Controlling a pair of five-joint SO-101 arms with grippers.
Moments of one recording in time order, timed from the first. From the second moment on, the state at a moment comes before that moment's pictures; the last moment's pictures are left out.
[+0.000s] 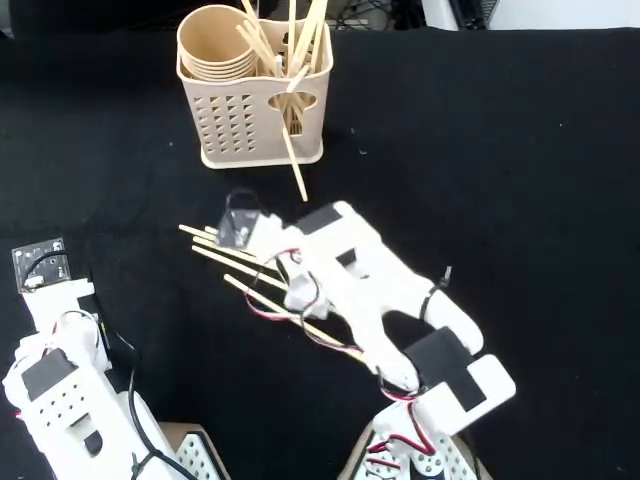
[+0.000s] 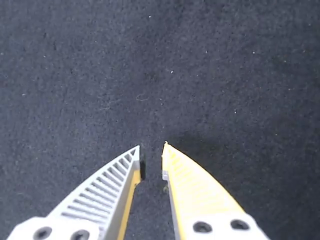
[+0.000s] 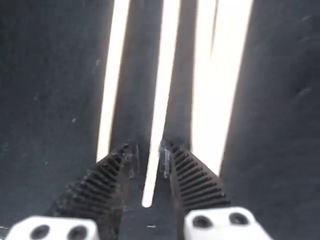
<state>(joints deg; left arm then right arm) -44.6 -69.5 82.6 54.8 -22.3 -29.6 2.9 35.8 62.2 41.5</state>
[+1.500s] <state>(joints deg) -44.6 -69.5 80.6 54.8 -22.3 -35.5 -2.0 44.7 51.4 37.4</state>
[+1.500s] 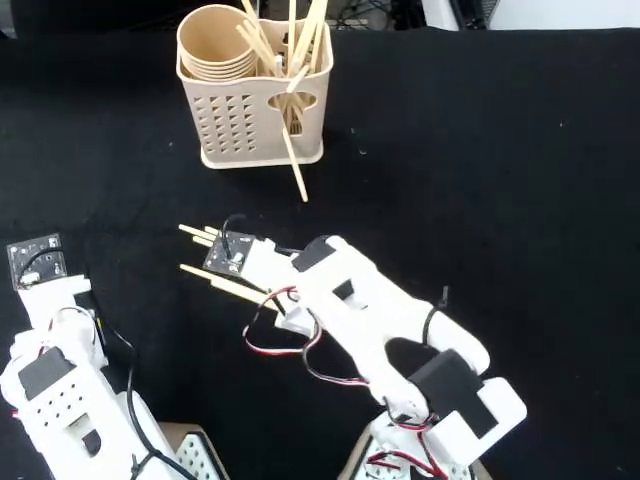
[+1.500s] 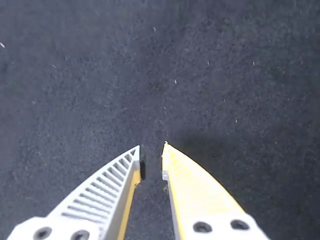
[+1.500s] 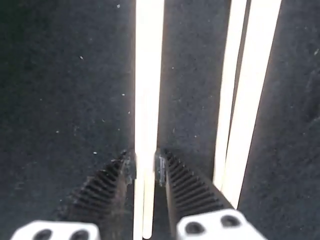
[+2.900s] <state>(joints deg) -44.6 -69.5 80.0 54.8 -22.2 -29.4 7.2 25.3 56.1 41.9</state>
